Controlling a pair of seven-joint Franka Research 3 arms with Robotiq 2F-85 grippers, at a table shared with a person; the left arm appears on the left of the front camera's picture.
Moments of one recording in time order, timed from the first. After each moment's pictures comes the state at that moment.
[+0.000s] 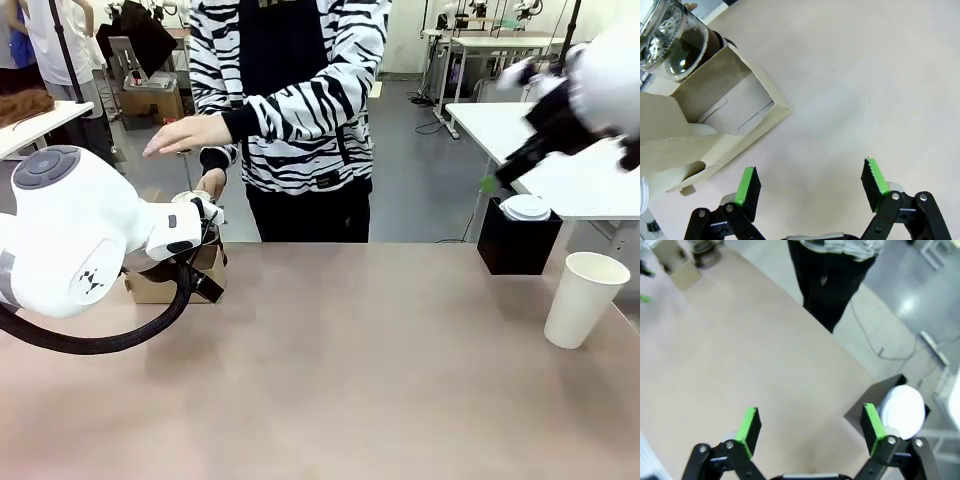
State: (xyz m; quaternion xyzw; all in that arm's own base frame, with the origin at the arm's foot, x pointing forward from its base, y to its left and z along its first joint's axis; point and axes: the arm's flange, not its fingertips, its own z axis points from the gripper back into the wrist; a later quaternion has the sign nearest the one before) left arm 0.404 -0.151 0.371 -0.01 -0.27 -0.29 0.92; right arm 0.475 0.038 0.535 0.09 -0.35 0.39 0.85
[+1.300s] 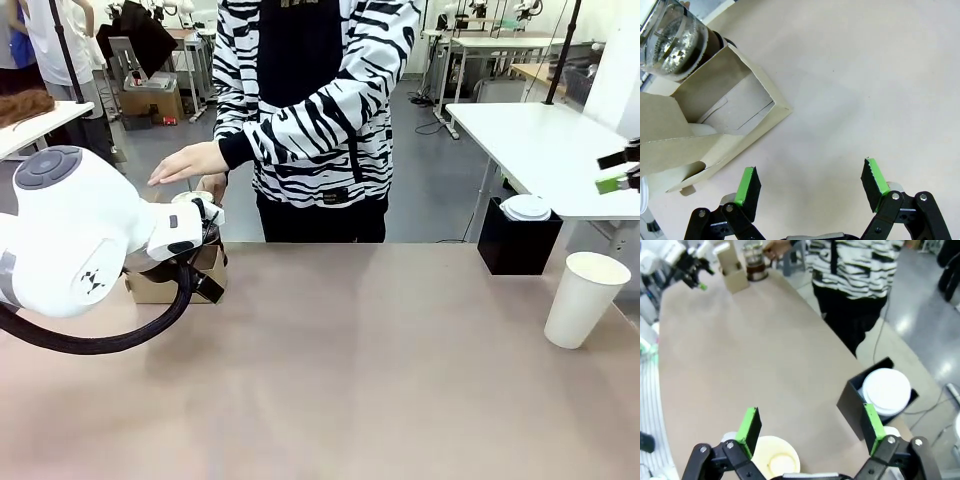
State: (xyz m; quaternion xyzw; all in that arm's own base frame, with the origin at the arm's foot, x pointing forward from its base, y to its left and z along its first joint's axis) left arm 0.404 -0.152 0.370 -0.01 -0.27 -0.29 0.92; right arm 0.454 -0.148 0.506 0.24 -0.42 0.43 0.76
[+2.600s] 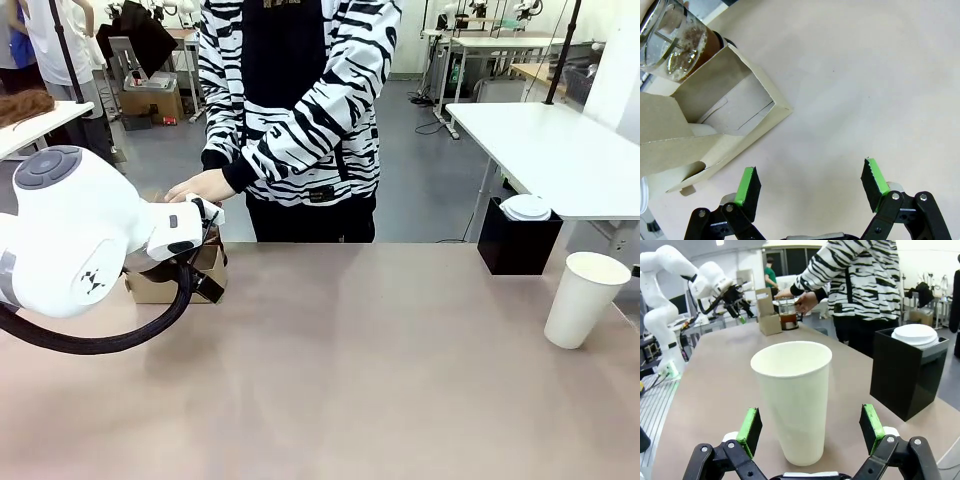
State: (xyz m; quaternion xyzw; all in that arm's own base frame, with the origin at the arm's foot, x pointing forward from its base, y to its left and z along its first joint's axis) left arm 0.404 -0.152 0.370 -0.01 -0.27 -0.29 0.92; right arm 0.384 -0.246 0.266 0.40 -0.57 0.37 0.61
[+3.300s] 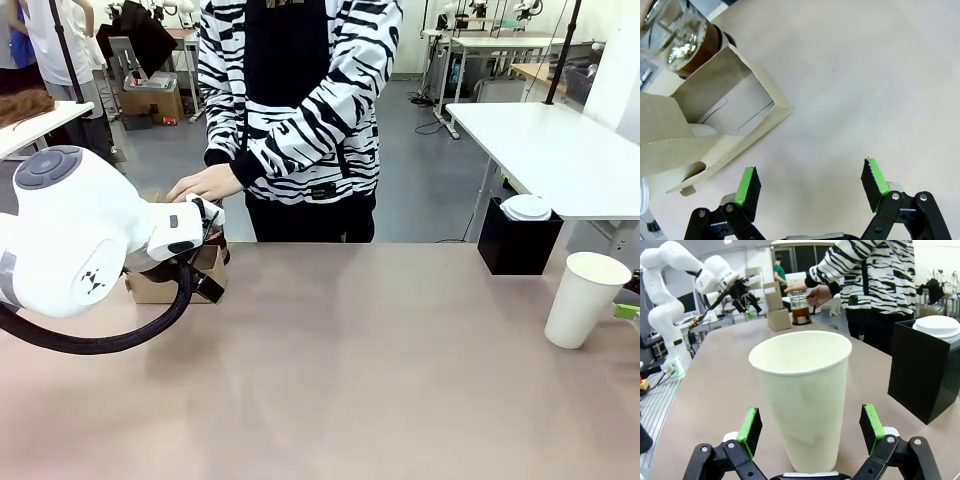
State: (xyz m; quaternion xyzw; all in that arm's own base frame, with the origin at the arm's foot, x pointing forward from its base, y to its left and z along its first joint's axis) left arm 0.404 -0.152 0.370 -0.01 -0.27 -0.29 0.92; right arm 0.393 -0.215 0.248 0.42 -0.55 0.38 0.61
